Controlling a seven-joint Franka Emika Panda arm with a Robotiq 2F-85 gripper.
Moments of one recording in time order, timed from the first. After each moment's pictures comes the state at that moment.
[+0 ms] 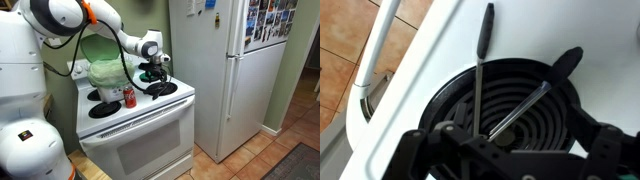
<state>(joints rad) 0.03 0.24 0.03 -1.90 0.19 2.25 -0.21</state>
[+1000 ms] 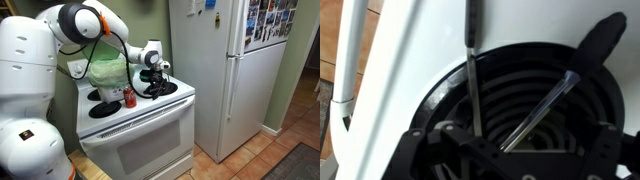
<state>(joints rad) 0.05 0.39 0.05 -1.83 0.11 2.34 0.00</state>
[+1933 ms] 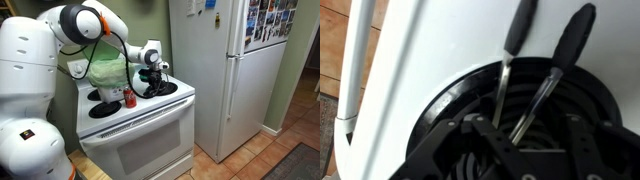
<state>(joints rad) 0.06 0.40 0.05 -1.80 0.08 2.25 0.07</state>
